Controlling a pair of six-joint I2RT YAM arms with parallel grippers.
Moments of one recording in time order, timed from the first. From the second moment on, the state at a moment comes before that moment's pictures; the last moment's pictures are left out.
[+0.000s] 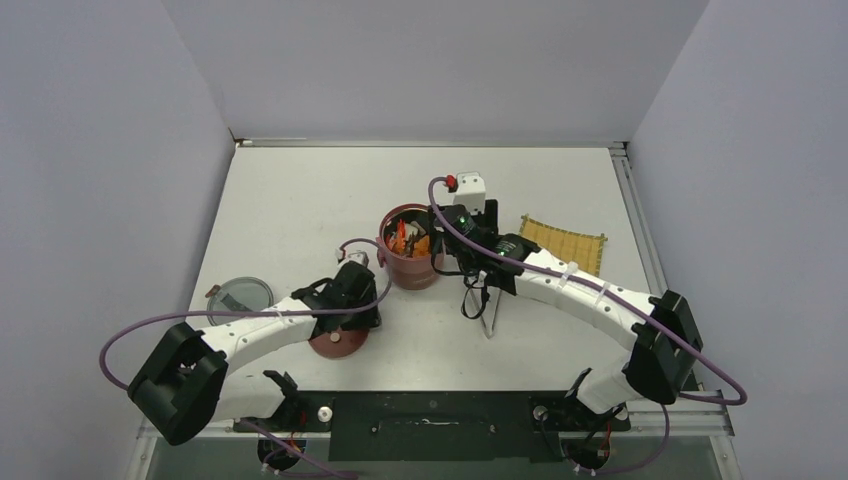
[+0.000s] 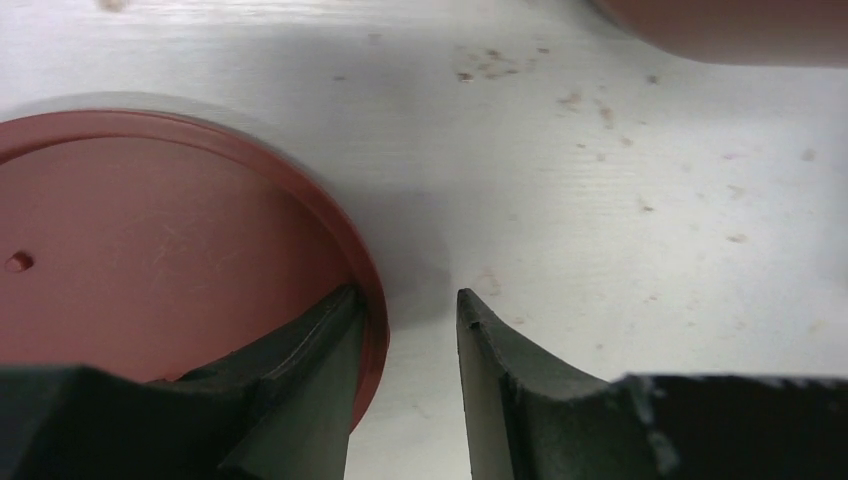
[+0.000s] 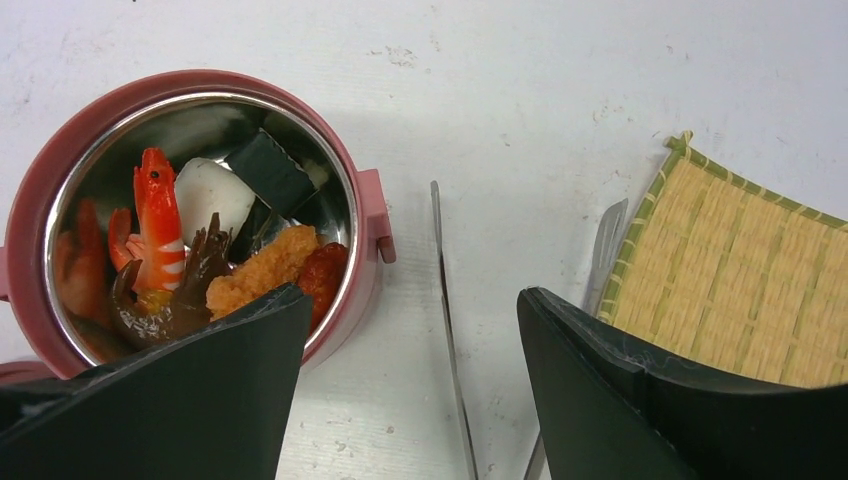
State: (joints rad) left arm -0.68 1.24 0.56 -0.36 -0.14 -0.75; right arm 0.88 1.47 1.20 -0.40 0.65 0.43
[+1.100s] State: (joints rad) left arm -0.36 0.81 0.41 -0.51 -0.14 -0.83; right arm 0.93 1.19 0.83 -0.30 0.41 0.66
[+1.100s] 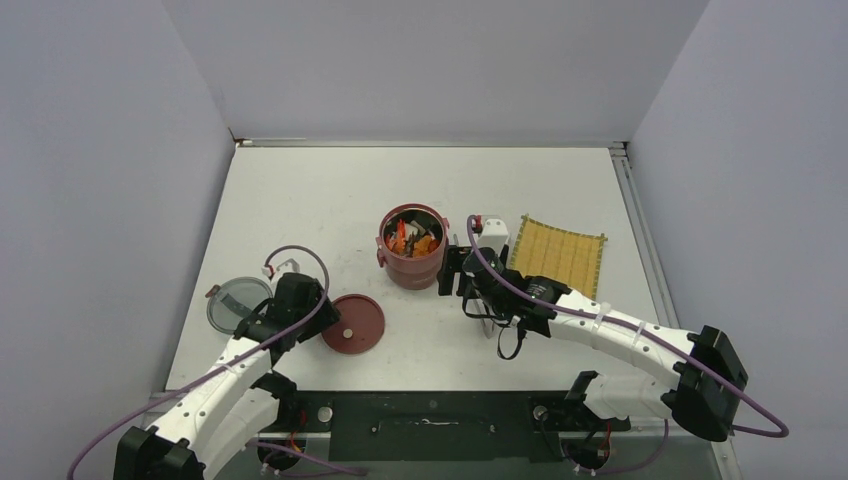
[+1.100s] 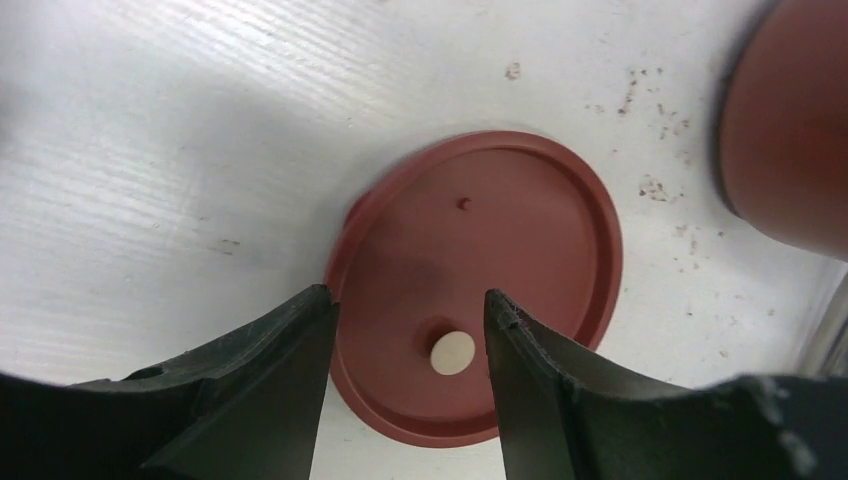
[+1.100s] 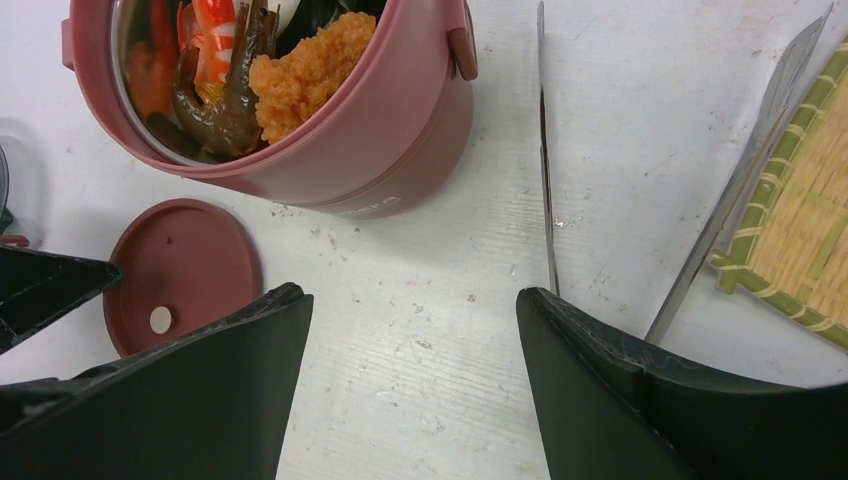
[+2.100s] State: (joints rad) left arm -0.35 0.83 0.33 -0.51 -0.22 -0.90; right arm 0.94 1.14 0.80 -0.29 0.46 0.66
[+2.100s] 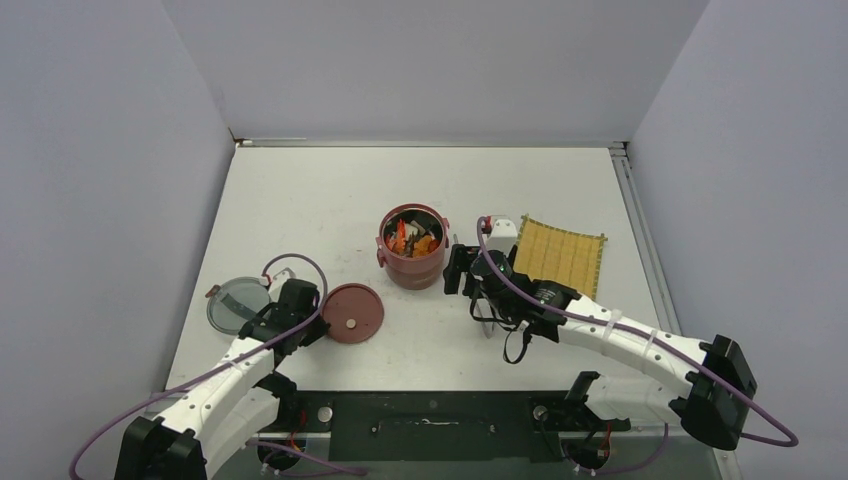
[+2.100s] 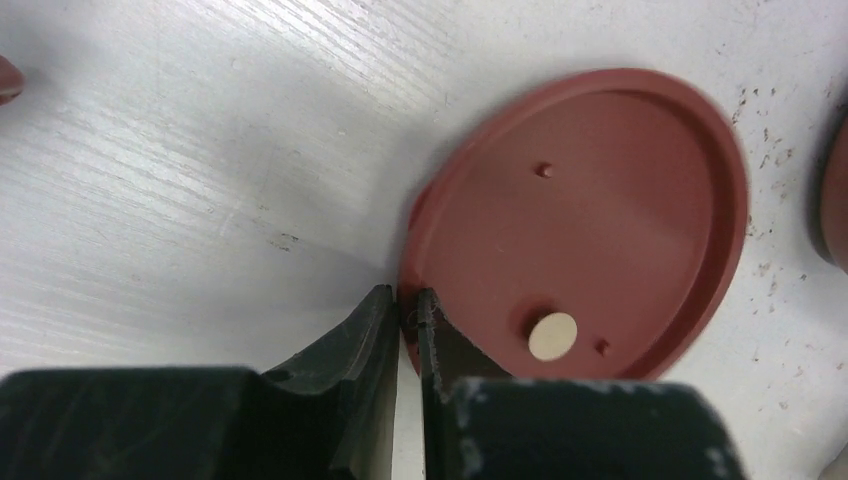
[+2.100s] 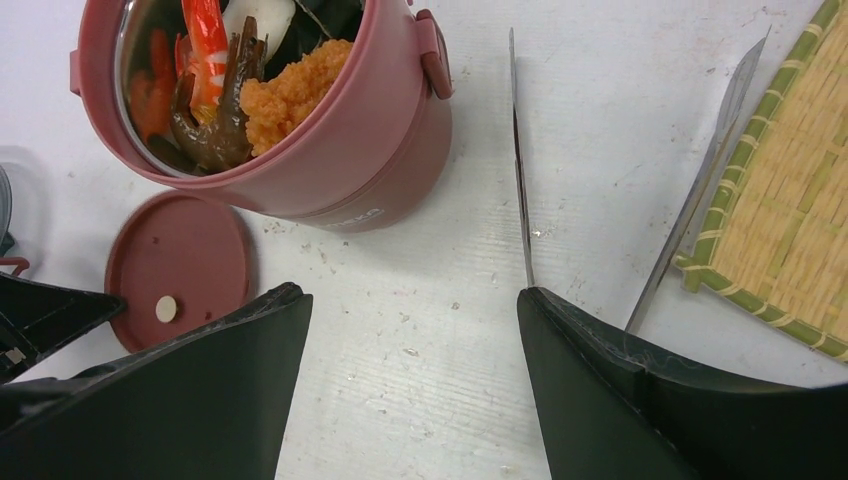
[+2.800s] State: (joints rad) left arm -0.39 0.70 0.64 -0.75 -0.26 -0.81; right arm 0.93 1.09 0.79 -0.30 0.52 0.66
